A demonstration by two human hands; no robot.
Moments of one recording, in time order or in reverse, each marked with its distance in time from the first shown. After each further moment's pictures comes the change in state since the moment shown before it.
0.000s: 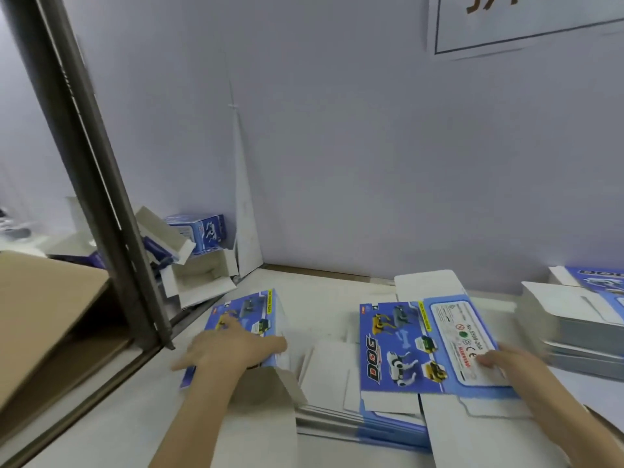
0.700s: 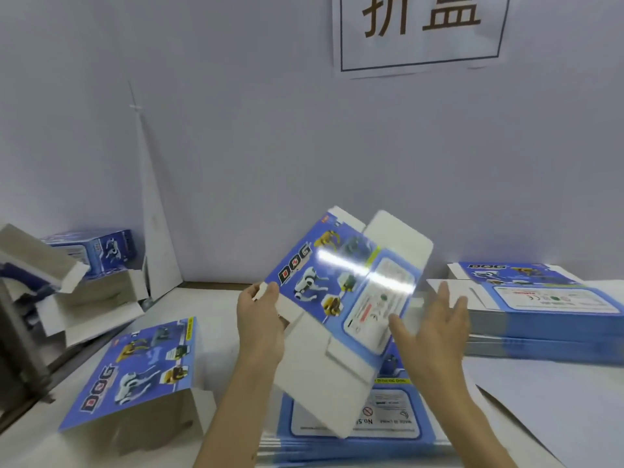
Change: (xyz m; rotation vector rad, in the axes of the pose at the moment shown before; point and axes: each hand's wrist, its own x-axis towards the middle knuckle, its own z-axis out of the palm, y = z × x) left_hand -0.038 0.149 0.040 -1.778 -0.223 0.322; right_hand -0.030 -0.031 0.007 -0.242 0.472 -0.370
